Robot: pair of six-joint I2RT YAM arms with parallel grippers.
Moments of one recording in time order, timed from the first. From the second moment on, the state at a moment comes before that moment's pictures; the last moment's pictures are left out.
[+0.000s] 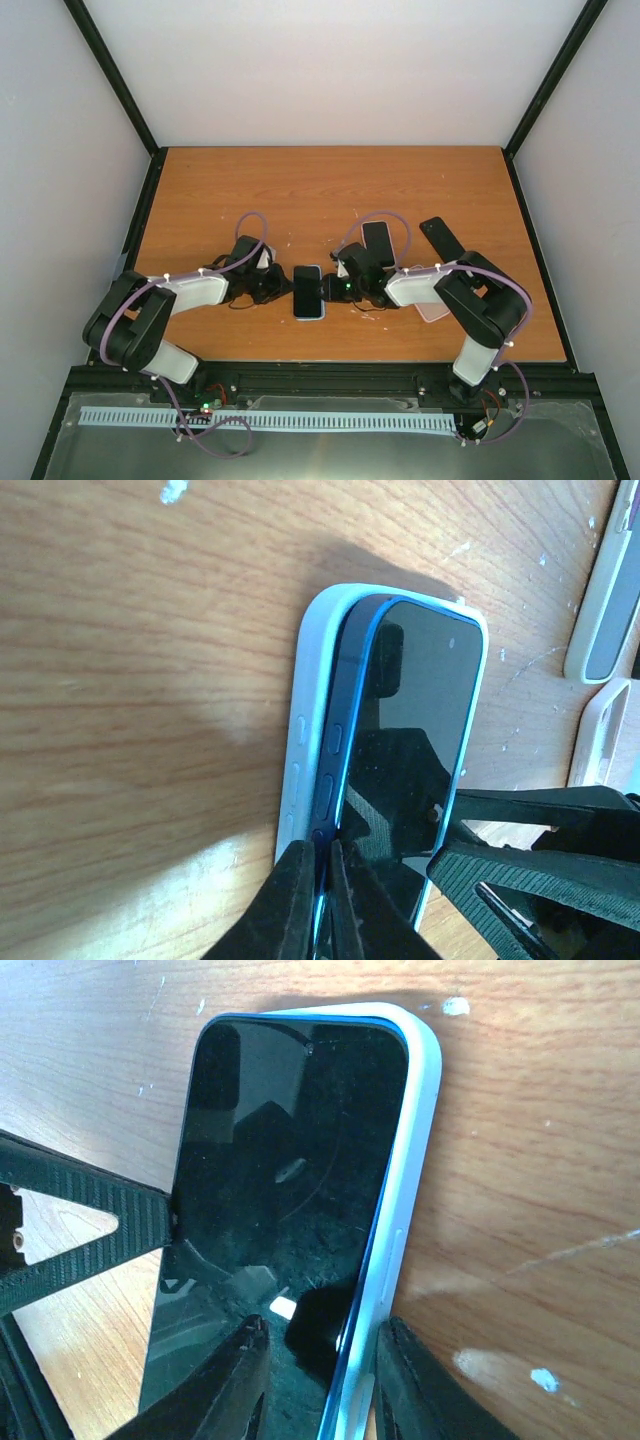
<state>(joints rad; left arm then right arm) -0.47 1.47 0.55 -0.04 0.47 -0.91 0.80 1.73 0.72 0.19 -0.33 0.75</state>
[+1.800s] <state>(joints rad) -0.58 1.44 0.48 0.03 0.44 -1.01 0.82 1.66 0.59 0.32 -0.32 0.91</state>
